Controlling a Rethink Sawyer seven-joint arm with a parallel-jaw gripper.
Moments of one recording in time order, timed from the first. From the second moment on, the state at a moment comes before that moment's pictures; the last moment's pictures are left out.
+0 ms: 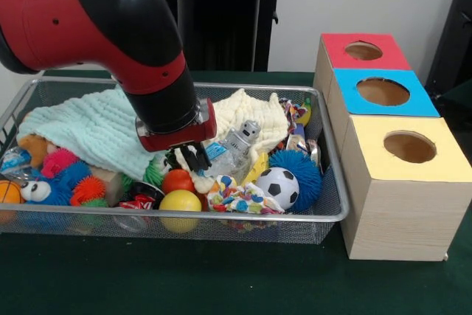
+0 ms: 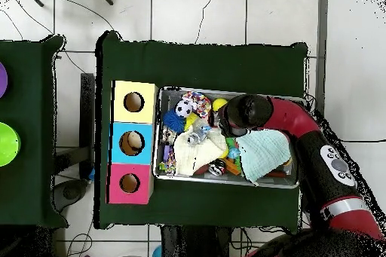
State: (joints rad) arm -0.76 -0.34 0.57 1.40 -0.45 0.92 1.57
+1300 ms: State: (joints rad) arm -0.95 -0.56 0.76 1.56 -0.40 1.16 1.56
